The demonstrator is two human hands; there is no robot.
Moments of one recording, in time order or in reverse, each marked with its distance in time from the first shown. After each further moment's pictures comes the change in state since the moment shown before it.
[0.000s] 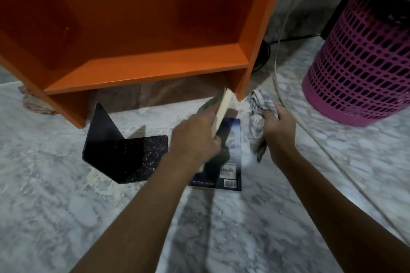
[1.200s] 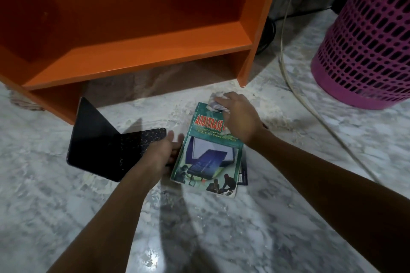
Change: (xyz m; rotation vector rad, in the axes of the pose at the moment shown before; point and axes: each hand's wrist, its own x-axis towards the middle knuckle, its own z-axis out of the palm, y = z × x) left_hand 0.008 -0.105 0.051 -0.898 -0.218 -0.874; right_hand 0.027 0.044 0.068 -0.770 -0.458 -0.493
